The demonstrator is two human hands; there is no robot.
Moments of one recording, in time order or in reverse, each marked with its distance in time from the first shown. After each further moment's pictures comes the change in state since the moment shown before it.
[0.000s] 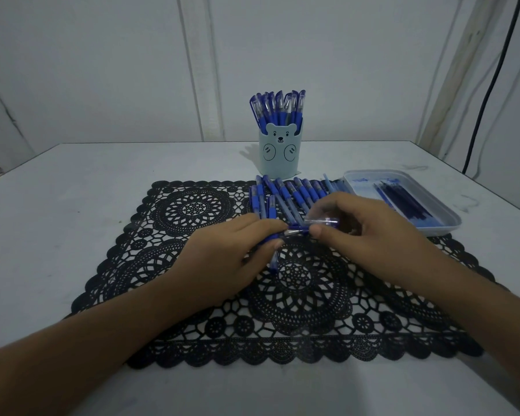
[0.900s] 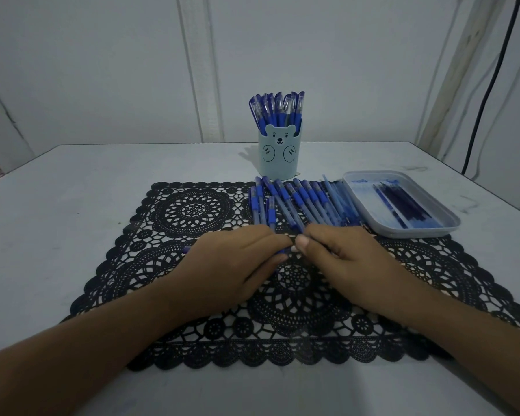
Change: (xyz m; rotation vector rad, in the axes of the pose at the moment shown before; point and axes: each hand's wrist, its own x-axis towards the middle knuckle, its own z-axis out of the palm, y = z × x) left_hand 0.001 0.004 -0.002 0.005 -0.054 0.157; right_hand -0.004 0.013 0.031 0.031 0.013 -0.173
